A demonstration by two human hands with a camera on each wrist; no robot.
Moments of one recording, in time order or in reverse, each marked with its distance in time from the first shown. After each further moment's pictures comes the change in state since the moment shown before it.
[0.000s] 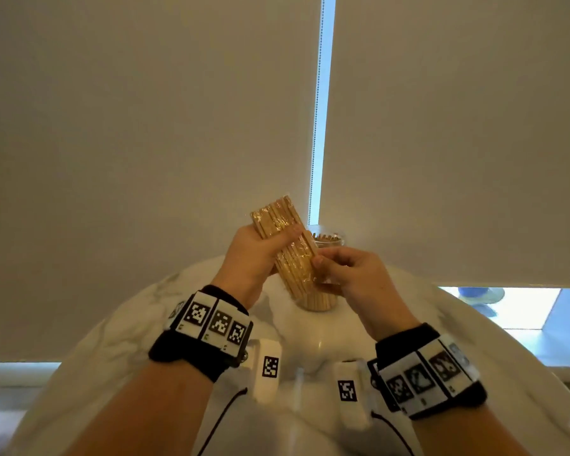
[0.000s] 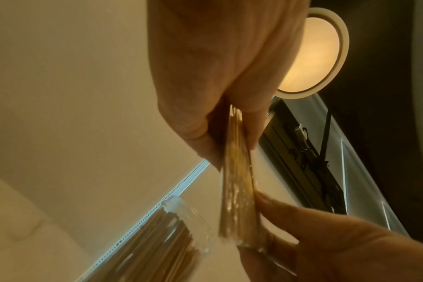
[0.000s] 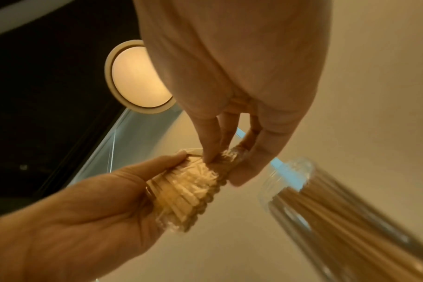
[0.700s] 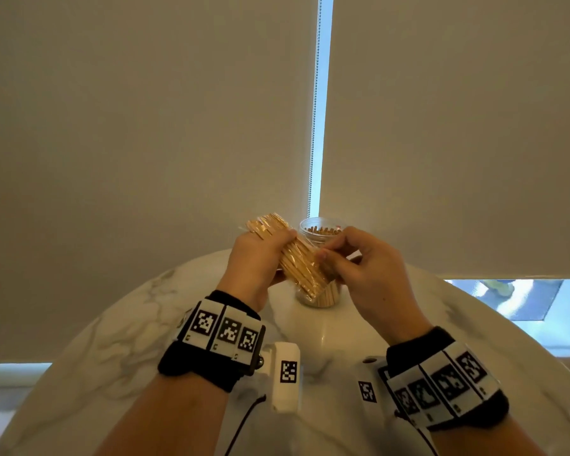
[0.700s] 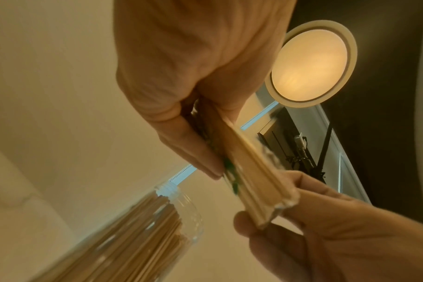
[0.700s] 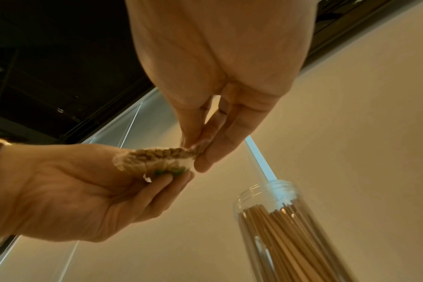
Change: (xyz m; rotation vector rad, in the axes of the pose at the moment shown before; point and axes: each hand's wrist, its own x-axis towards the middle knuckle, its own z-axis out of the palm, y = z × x) left_hand 0.016 -0.025 0.003 -0.023 0.160 -0.158; right_hand 0.000 0.005 -0.005 -0.405 0.129 -0.363
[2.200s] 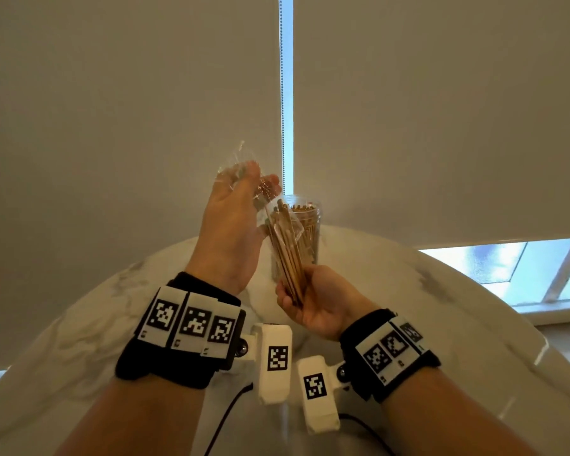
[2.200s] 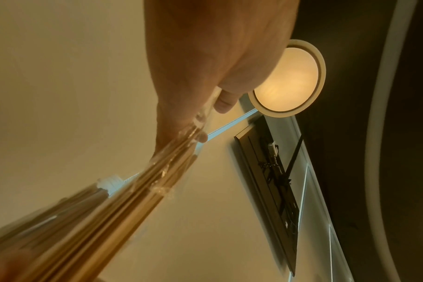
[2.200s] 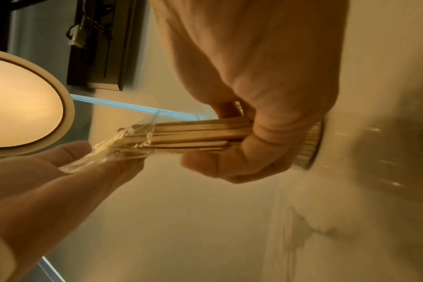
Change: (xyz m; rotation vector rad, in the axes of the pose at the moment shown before) left_hand -0.032 0.032 0.031 -0.245 -0.079 0.145; right_hand -0.019 0.038 0.033 1.060 -0.192 1.201
